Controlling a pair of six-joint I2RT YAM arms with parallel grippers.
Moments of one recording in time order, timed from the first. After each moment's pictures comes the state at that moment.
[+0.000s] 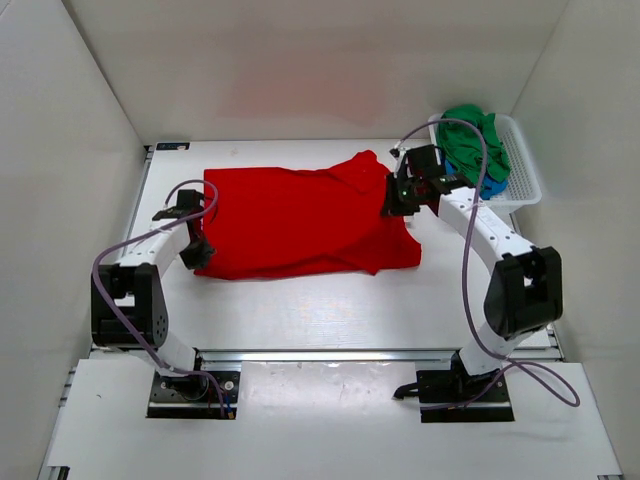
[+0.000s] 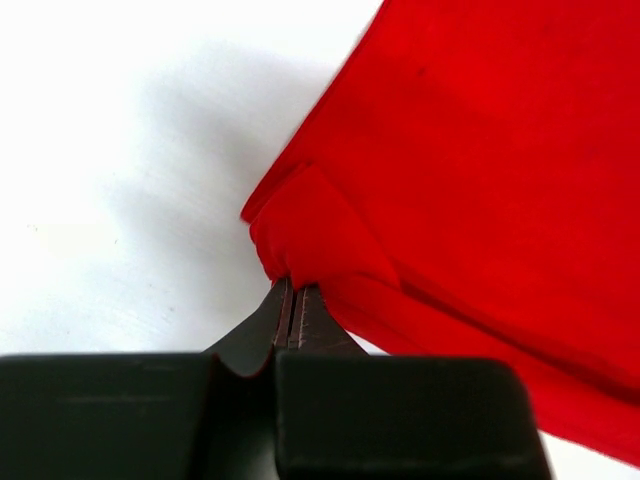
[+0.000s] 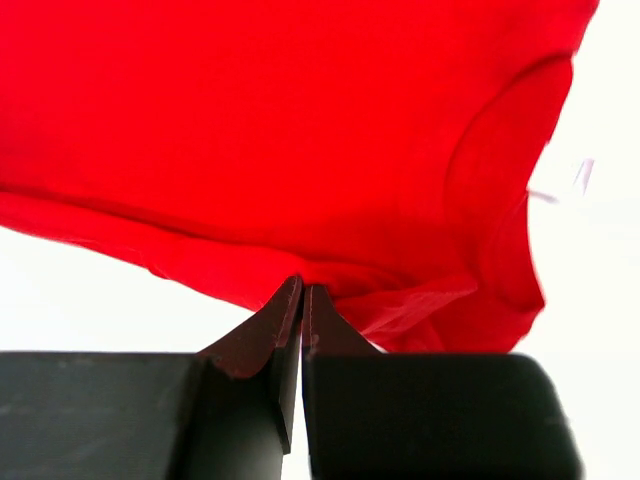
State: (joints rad) left arm -0.01 1.54 0.98 -0.71 -0.25 -0.52; right arm 0.29 1.62 1.35 -0.59 -0.23 0.19
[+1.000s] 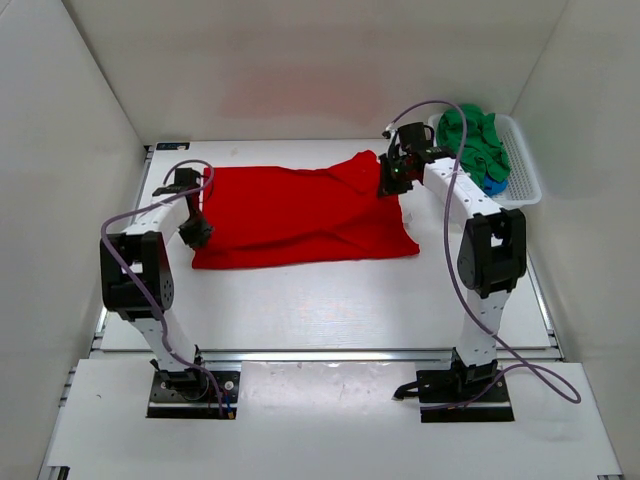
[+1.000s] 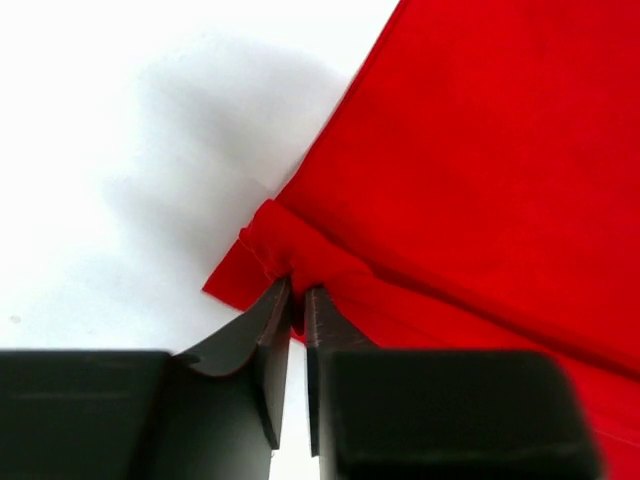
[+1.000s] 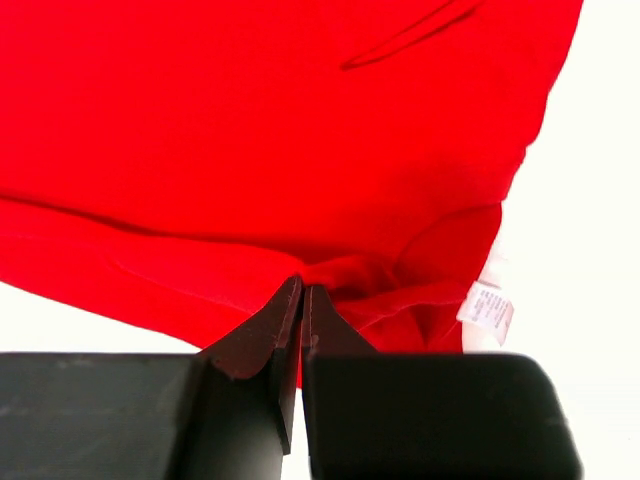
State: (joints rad) left arm 0.04 1.75 1.22 -0.71 -0.23 -0.51; right arm 0.25 1.97 1.72 -0.65 -0.23 0.12
